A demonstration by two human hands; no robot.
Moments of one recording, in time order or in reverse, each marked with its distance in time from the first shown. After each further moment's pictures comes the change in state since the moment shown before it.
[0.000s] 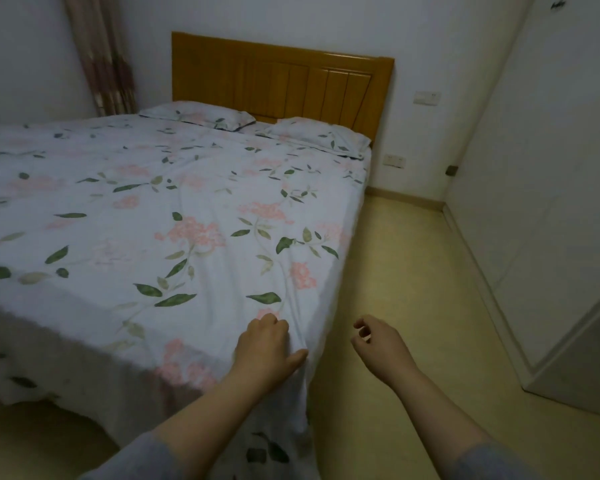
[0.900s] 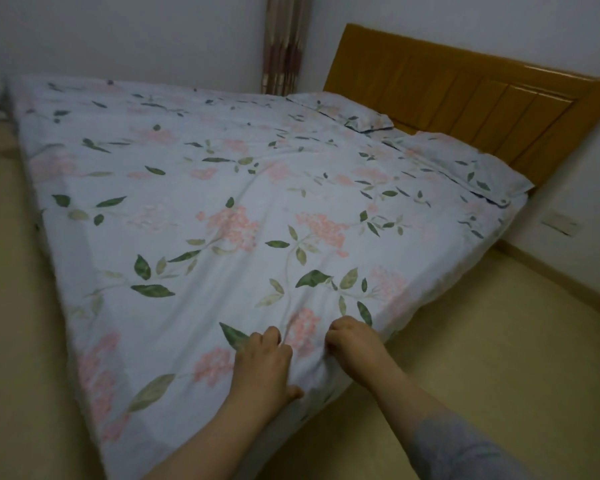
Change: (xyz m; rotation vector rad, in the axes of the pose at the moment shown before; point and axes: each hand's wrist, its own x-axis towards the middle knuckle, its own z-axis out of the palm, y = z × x) left_hand 0.133 0.075 0.036 0.087 0.046 -0.505; right_hand 0.257 -0.002 0.011 -0.567 -0.299 -1.047
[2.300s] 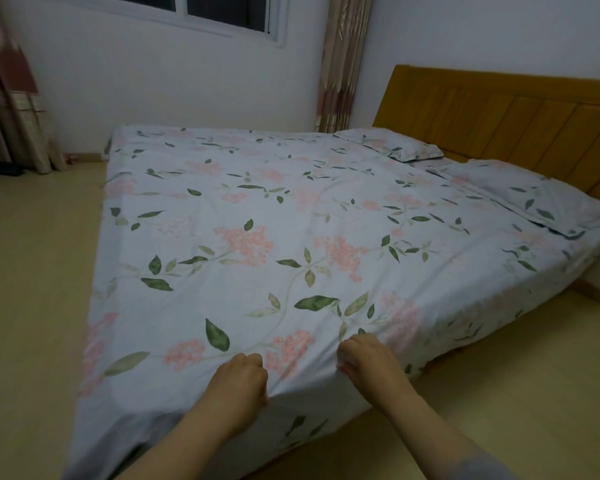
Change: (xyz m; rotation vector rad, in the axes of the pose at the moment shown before) left_hand -0.018 0.055 0.012 0.089 -0.008 -0.093; right_hand -0.029 0.091 0.029 0.238 0.196 -0.135
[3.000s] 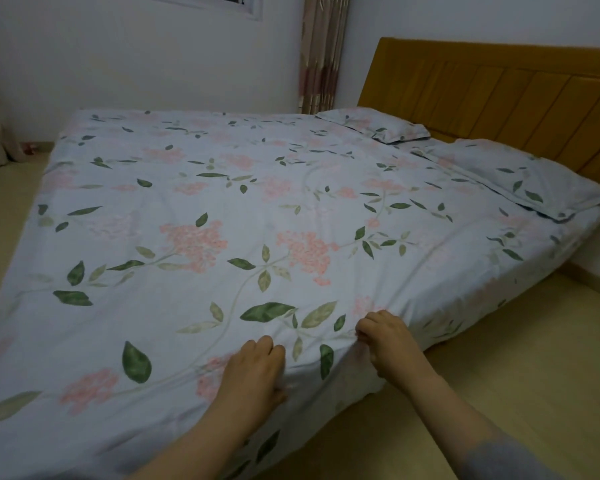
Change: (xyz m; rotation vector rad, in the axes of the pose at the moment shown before) left_hand 0.104 0.077 0.026 -0.007 0.057 -0.002; right_hand 0.034 0.131 -0.014 -0.077 0.064 0.004
